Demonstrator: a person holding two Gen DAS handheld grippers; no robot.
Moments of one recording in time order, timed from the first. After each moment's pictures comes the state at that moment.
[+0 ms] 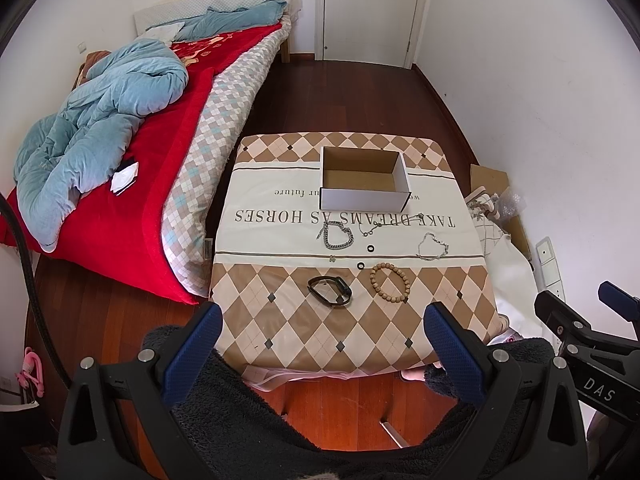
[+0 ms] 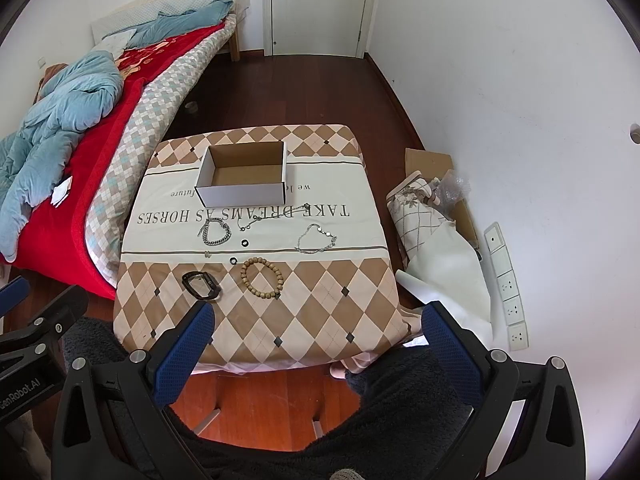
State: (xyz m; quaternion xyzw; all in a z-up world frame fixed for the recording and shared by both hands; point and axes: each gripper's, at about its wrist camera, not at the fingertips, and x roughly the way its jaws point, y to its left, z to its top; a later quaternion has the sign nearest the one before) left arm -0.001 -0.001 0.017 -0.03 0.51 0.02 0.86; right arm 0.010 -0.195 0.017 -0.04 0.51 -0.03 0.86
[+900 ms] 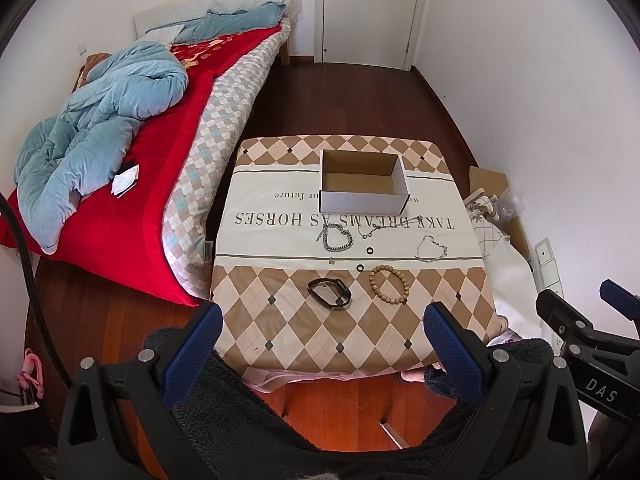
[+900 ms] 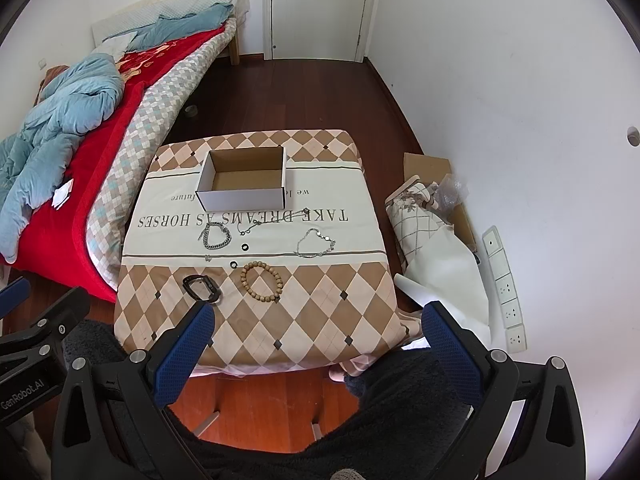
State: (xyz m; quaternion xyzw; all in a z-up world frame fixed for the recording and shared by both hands) left arm 0.001 -0.001 0.021 -0.03 0.50 0.02 0.86; right arm 0.009 -0.197 0.021 -0.03 0.51 -0.03 0.86
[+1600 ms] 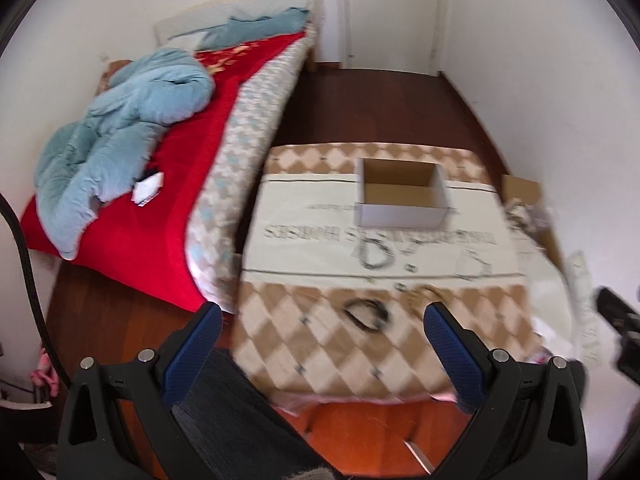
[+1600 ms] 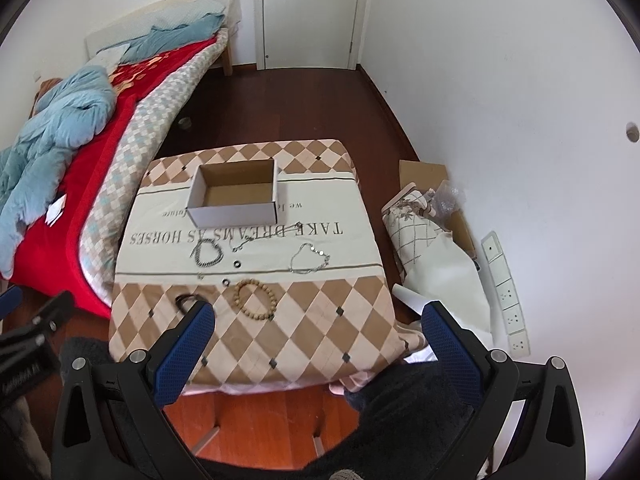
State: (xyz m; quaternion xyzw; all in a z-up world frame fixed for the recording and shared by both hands) left arm 0.037 0.018 -0.004 0.00 0.49 0.09 0.87; right arm 0.038 -0.215 0.001 -0.02 0.49 -0.05 0.87
